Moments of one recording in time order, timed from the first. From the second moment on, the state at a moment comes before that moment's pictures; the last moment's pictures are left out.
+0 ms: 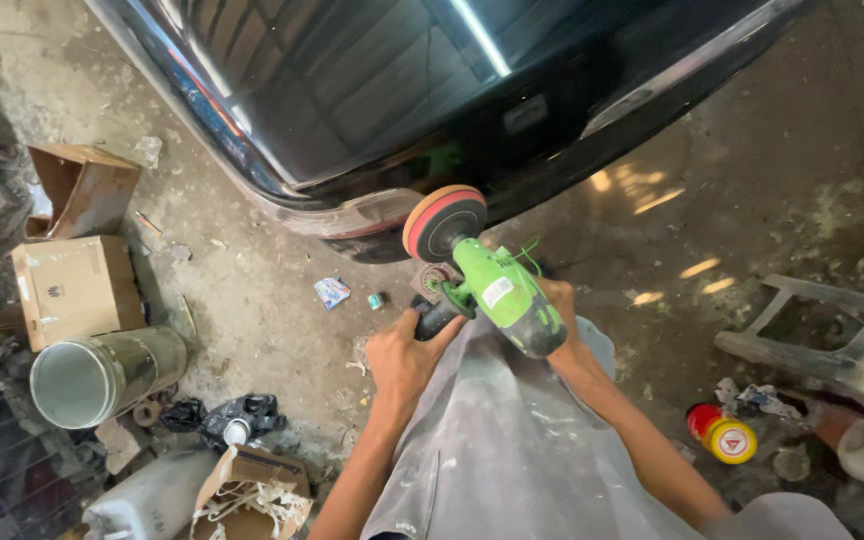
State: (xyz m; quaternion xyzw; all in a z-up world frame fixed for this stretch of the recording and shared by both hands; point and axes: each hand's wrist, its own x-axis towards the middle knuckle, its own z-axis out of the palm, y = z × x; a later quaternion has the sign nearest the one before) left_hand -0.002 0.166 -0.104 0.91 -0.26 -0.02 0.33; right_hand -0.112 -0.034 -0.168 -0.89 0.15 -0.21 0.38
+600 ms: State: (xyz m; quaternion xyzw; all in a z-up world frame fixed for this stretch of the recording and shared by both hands) left_hand 0.015 0.179 -0.092 0.90 -0.23 -0.06 0.37; right_hand -0.093 -0.025 -0.111 -0.90 0.16 -0.20 0.35
